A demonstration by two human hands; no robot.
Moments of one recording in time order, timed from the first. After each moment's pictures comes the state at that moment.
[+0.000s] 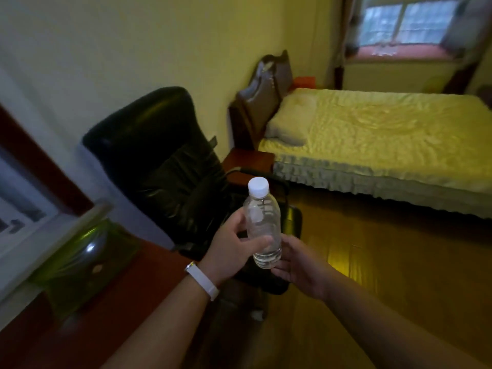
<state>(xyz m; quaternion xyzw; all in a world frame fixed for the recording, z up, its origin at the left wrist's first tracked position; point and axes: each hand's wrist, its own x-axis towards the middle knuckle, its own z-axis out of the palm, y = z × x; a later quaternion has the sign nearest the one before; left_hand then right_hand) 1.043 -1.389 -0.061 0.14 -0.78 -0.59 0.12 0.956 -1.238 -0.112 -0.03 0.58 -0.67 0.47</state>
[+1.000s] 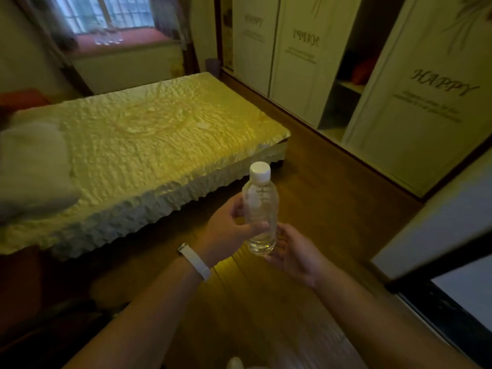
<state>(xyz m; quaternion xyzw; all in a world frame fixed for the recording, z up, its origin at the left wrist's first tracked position) 0.547 -1.115 -0.095 -0.23 -0.72 -0.63 -0.20 0.633 -0.962 -0.135 0.29 0.46 -0.83 0.09</state>
